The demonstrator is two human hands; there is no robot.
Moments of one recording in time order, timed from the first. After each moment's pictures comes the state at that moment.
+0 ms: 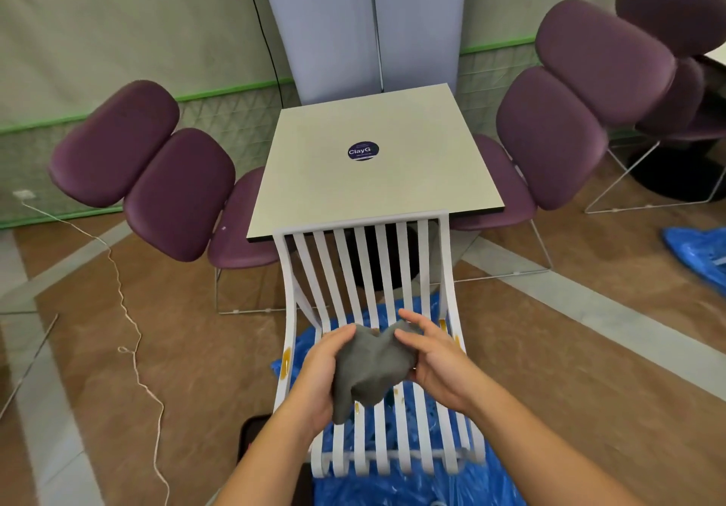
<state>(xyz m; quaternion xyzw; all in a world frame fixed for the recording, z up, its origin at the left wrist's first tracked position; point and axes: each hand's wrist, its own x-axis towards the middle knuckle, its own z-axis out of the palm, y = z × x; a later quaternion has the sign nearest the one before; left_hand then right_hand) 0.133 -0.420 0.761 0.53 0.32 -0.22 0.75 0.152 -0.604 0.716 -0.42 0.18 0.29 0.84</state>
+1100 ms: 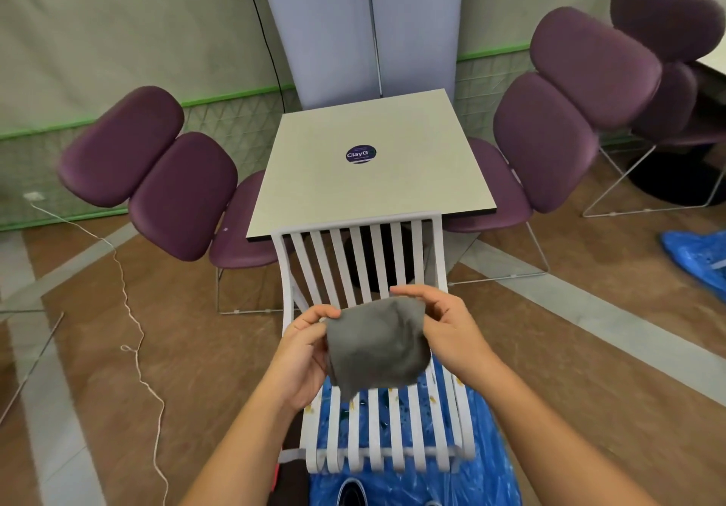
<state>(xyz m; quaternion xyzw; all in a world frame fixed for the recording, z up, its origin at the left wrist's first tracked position) 0.125 -0.419 0.793 0.56 0.19 -0.14 0.80 0.138 -0.636 0.787 -0.72 -0.01 0.10 0.68</state>
